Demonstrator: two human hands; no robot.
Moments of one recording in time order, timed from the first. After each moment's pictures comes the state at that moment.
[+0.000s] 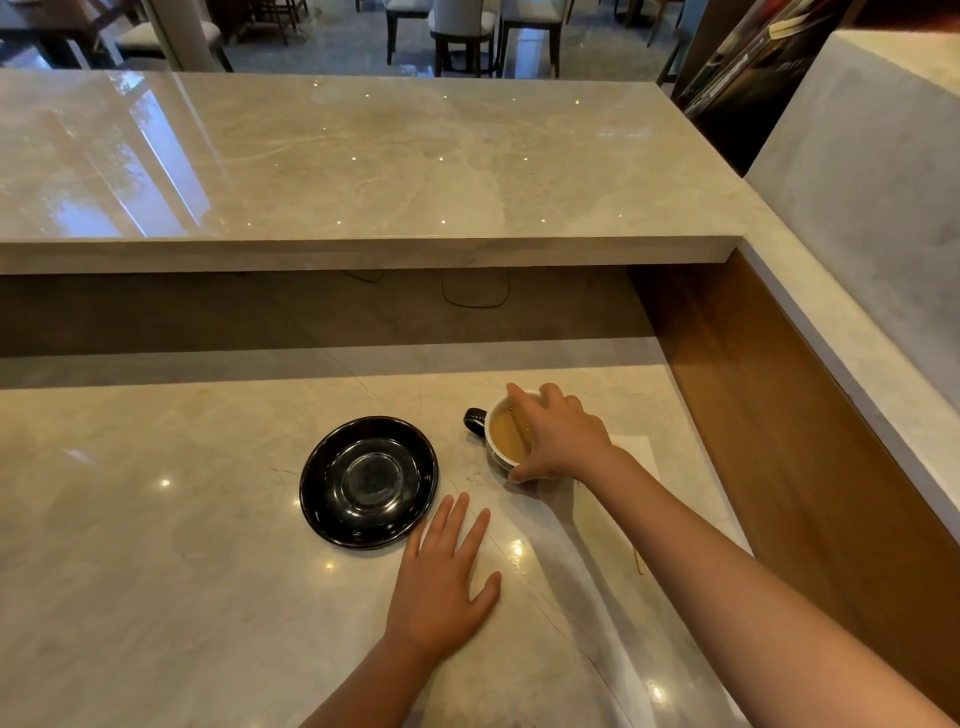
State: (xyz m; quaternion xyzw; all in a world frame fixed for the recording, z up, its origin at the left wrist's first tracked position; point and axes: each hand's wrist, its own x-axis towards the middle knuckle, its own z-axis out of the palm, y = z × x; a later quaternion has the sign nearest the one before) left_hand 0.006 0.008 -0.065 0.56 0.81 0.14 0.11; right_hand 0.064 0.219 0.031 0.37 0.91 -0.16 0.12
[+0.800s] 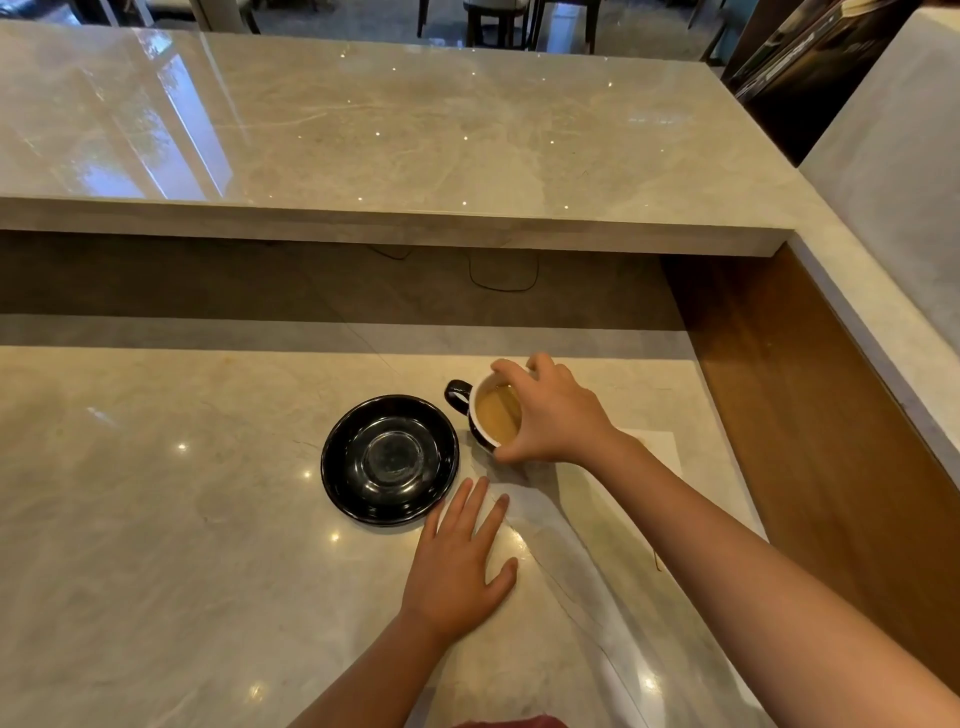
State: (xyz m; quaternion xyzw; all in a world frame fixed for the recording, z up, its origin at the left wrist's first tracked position) left_hand 0.005 0.008 -0.068 0.56 0.80 0.16 0.11; right_hand 0.037 0.198 0.054 0.29 0.94 -0.18 0.03
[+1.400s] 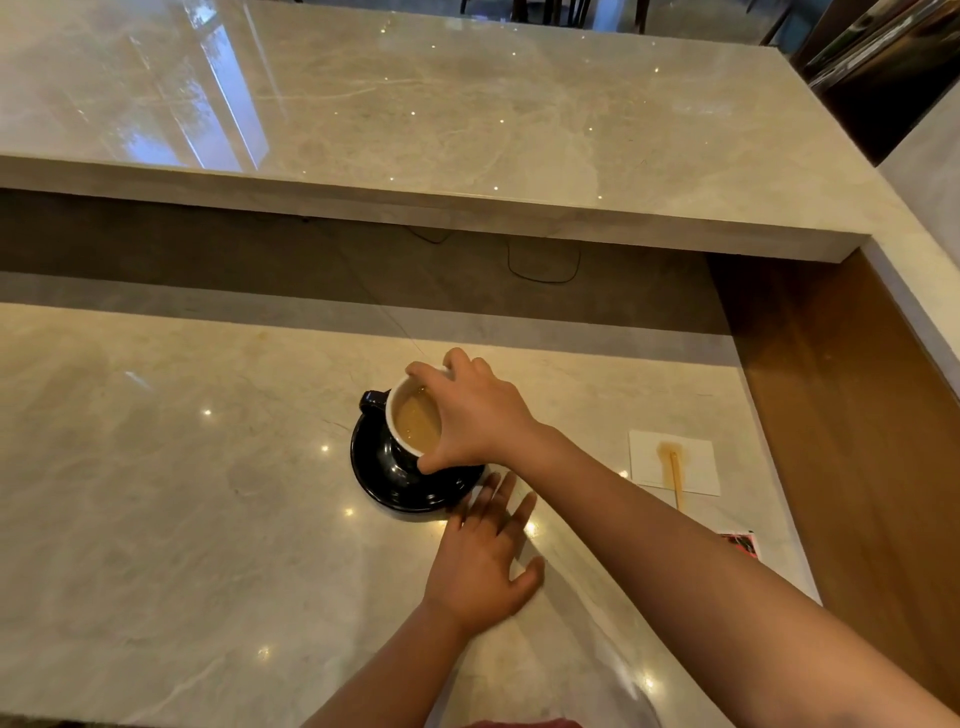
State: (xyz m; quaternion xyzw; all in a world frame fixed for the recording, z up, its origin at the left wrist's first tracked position) left_hand 0.004 0.008 -0.064 0.57 0.79 0.18 0.10; right_hand -0.038 0.134 0.059 0.15 0.97 -0.21 0.03
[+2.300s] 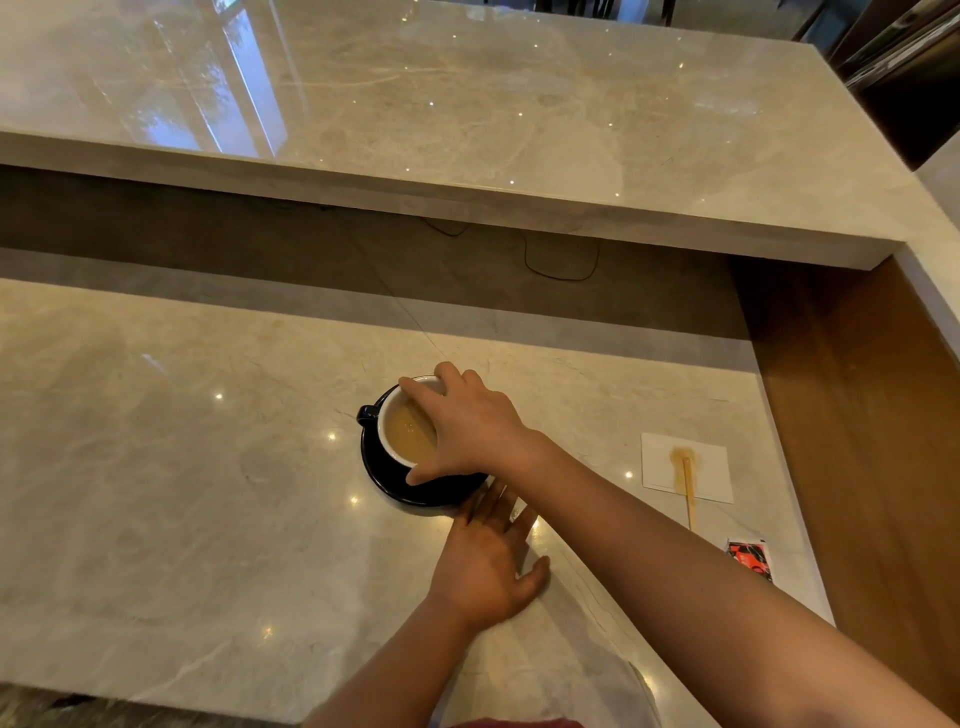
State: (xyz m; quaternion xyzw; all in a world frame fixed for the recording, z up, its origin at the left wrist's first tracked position) left_hand 0.004 0.009 -0.061 0.57 0.79 0.20 0.11; right_hand -0.045 0.120 0.049 0.12 0.97 -0.18 0.10
